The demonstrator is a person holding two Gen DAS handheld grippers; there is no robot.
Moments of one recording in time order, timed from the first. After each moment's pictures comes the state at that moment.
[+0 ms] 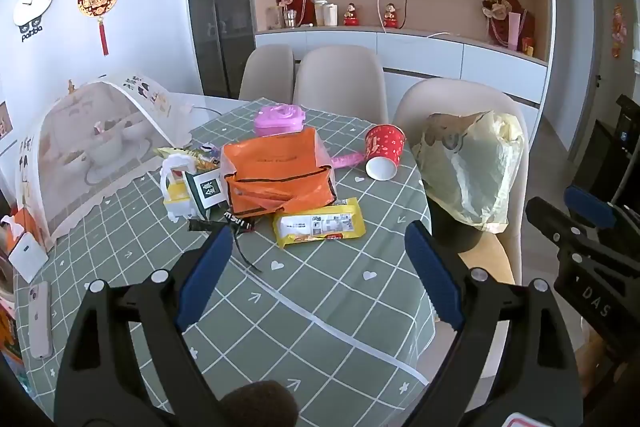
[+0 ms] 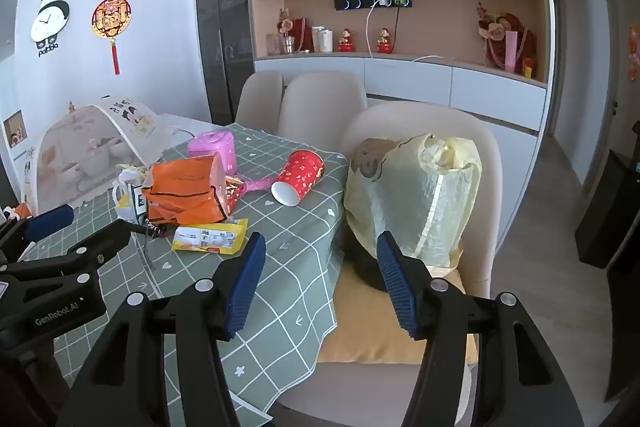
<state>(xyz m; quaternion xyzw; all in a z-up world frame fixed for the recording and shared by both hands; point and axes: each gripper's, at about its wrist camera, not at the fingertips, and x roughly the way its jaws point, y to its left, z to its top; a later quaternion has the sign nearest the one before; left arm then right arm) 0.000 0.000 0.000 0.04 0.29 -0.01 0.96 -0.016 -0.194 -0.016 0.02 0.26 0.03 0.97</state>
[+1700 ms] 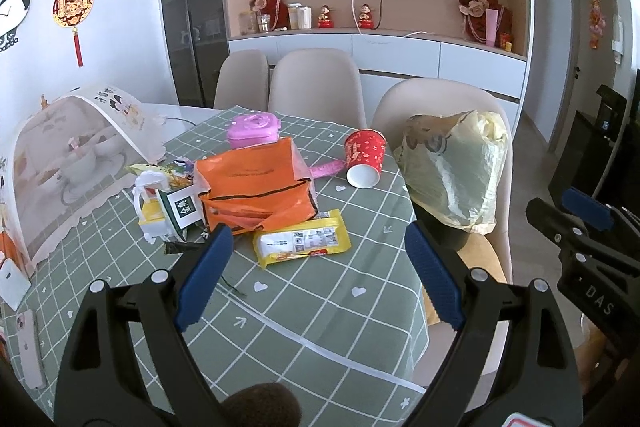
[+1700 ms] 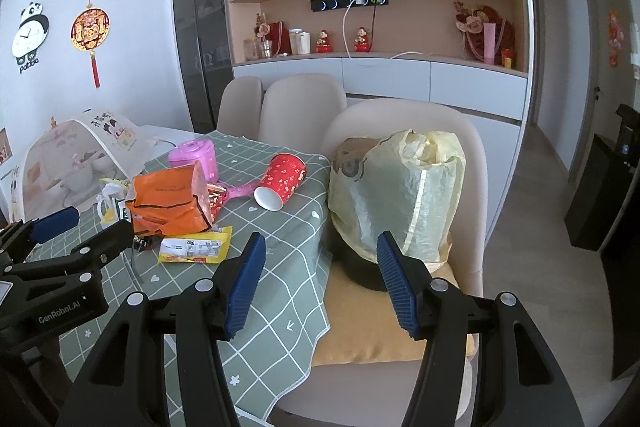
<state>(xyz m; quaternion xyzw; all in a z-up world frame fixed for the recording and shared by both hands) 0.023 -0.003 -0.003 0.05 0.28 -0.06 0.96 -0.011 -0.199 -0.018 0.04 0.26 0.00 0.97</state>
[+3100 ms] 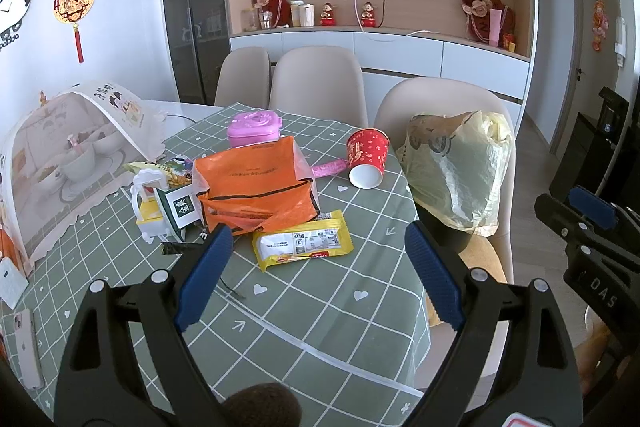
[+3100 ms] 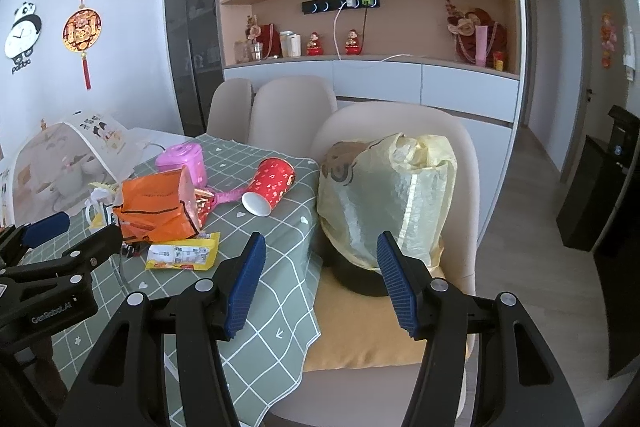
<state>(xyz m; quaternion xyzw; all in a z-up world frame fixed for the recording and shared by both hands) 0.031 -0.002 -0.006 0.04 0.29 -0.06 0.96 -0.006 -0.201 -0.020 0.04 0.25 -0.03 0.97</state>
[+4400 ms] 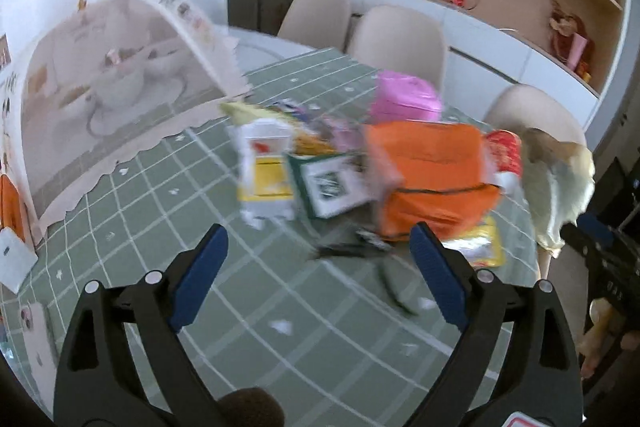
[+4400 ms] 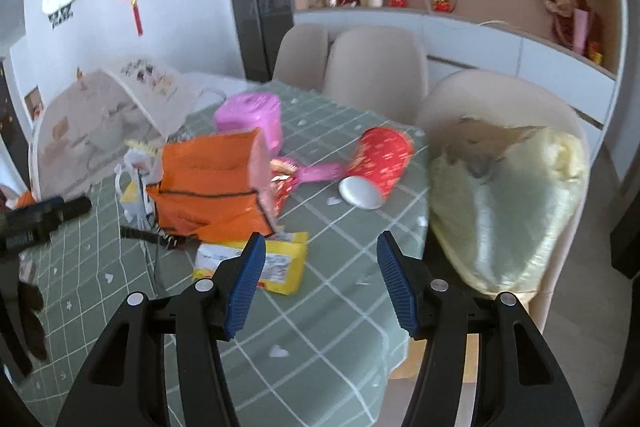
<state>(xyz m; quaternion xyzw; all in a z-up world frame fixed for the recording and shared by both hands) 0.117 0.190 -0.028 -0.05 0.39 0.01 0.92 0.120 -0.093 -0.053 -0.01 0.35 0.11 0.93</state>
